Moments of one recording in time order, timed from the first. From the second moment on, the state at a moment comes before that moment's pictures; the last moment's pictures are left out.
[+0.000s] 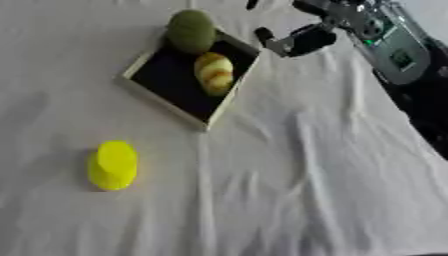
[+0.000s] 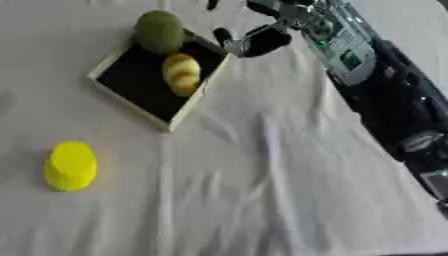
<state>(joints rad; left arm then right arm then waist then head) -0.58 0.31 0.01 -1.98 -0.11 -0.35 0.24 -0.87 -0.75 0.27 -1.47 0.33 -0.33 0.26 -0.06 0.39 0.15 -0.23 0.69</state>
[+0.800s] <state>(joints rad) -0.61 0.92 -0.19 -1.98 -0.36 -0.12 -0.13 -0.40 -1.09 0.05 -1.98 0.04 -0.35 -0.05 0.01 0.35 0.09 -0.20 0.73</state>
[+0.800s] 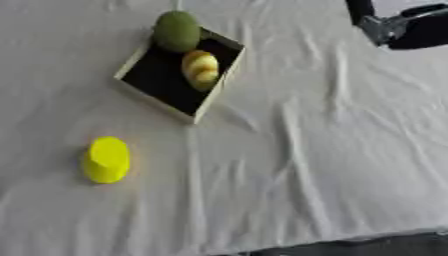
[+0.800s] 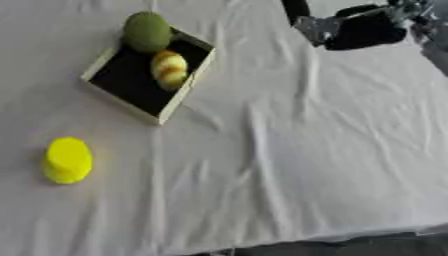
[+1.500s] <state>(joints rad) -0.69 1.02 -0.36 -1.99 -0.30 -0.15 -0.52 -0.18 -1.08 -0.09 -1.99 0.09 -0.48 -0.26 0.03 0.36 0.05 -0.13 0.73</state>
